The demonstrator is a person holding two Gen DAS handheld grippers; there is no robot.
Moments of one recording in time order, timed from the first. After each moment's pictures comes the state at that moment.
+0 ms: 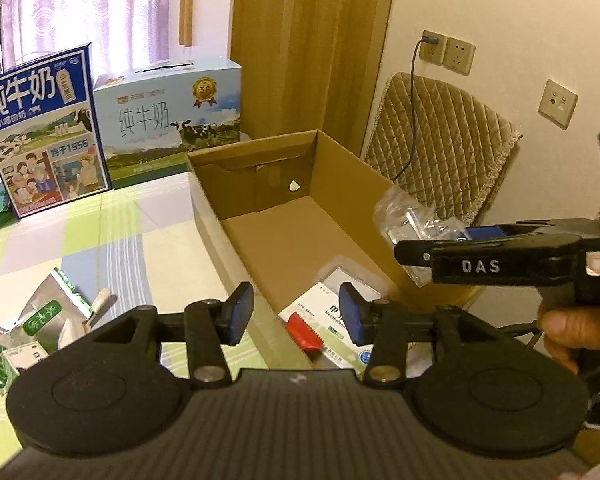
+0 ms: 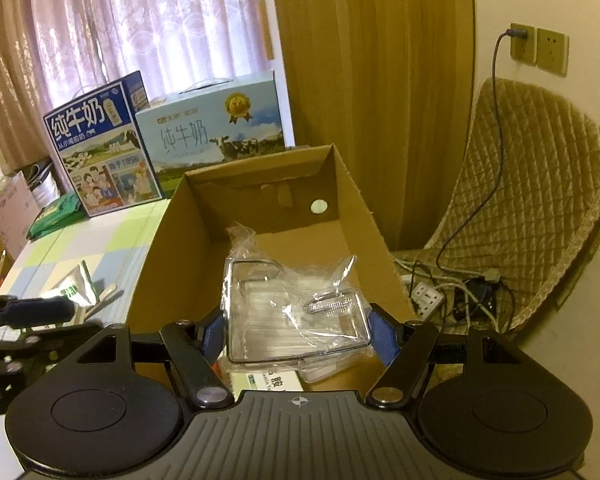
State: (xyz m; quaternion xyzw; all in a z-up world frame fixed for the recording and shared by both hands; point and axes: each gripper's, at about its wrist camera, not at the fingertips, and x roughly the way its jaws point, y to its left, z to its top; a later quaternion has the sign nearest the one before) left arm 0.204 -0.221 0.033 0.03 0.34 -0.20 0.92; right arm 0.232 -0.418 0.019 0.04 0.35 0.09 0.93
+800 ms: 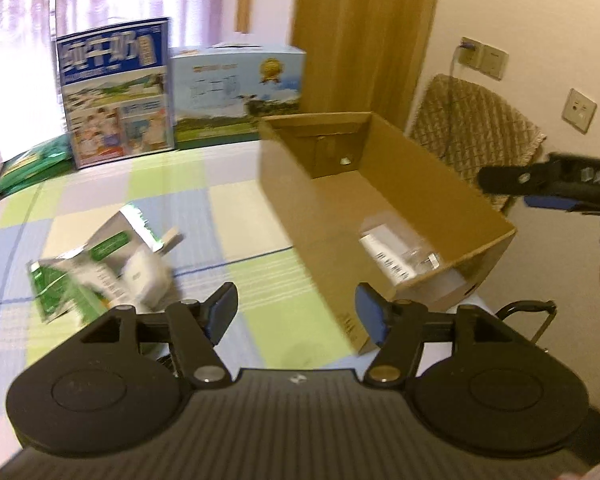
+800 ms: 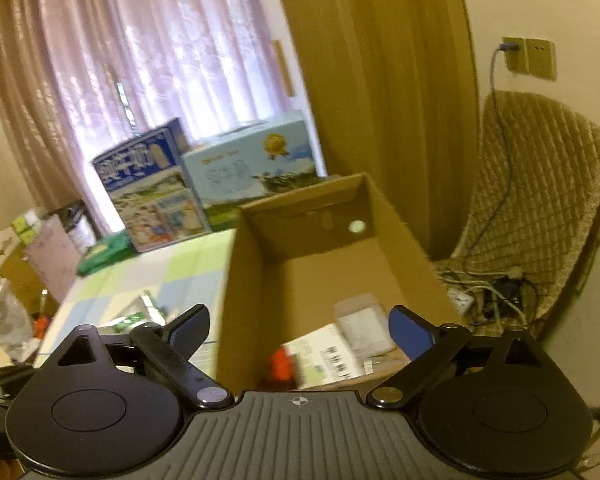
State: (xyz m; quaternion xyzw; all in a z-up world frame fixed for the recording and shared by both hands) left arm 0.137 -0.141 0.026 0.00 0.35 -0.14 0.92; right arm 0.158 -0.394 0.061 0.10 0.30 0.12 0.94
